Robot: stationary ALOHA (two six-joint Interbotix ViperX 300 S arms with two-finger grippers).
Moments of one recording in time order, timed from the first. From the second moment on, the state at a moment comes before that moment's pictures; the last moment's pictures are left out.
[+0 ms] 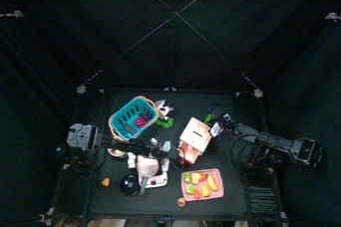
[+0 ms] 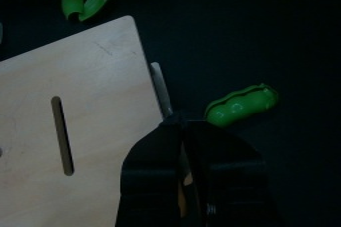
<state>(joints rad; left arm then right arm) -0.04 0.26 0.46 0.04 -0.15 0.03 -0.60 -0.52 1.06 -0.15 0.22 0.38</state>
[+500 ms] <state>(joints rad) 0.02 0.28 0.41 0.04 -0.15 0.02 -0.57 -0.50 1.06 -0.15 0.21 0.38</state>
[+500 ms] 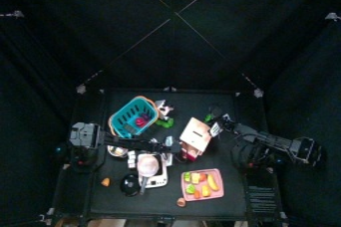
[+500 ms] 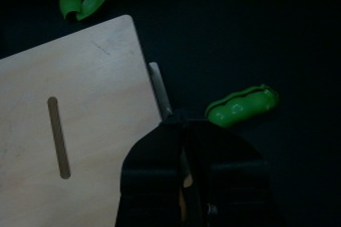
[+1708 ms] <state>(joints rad) 0.10 0.41 0.18 0.04 -0.15 0.02 -0.61 -0.51 1.05 -0.19 0.26 0.38</state>
